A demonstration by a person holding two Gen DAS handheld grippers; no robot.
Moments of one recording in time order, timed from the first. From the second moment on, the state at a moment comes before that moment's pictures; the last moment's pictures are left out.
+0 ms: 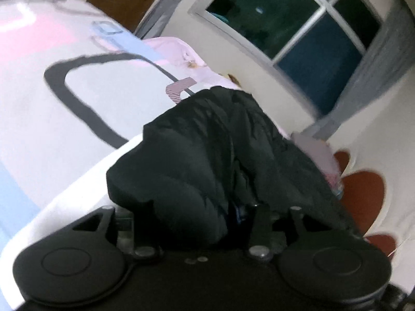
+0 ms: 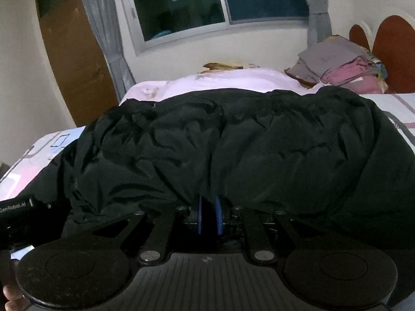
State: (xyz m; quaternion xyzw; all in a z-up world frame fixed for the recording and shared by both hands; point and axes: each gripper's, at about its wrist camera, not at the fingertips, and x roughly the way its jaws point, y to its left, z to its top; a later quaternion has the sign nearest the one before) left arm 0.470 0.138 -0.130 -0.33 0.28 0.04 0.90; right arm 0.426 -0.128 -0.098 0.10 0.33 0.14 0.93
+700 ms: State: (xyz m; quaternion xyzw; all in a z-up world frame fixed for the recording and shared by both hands) left arm 0.479 -0.048 -0.023 0.01 0.23 -0.18 0.96; right arm 0.435 -0.207 -0.127 0.32 0.39 0.17 0.85
